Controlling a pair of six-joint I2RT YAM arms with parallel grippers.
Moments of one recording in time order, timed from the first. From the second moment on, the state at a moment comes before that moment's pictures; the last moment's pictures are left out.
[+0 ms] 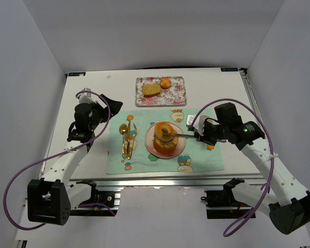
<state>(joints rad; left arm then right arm) -0.12 1.09 0.66 0.19 0.20 -0.75 0.47 1.00 1.04 -0.92 -0.47 -0.87</state>
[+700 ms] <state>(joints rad) -0.12 1.09 0.66 0.19 0.20 -0.75 0.47 0.97 1.01 -0.92 -0.49 -0.87</state>
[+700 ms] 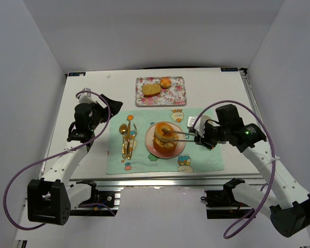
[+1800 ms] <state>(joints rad) -0.19 1.18 0.68 0.24 0.29 -0.78 -0.09 1.35 1.20 -0.46 -0.48 -0.29</state>
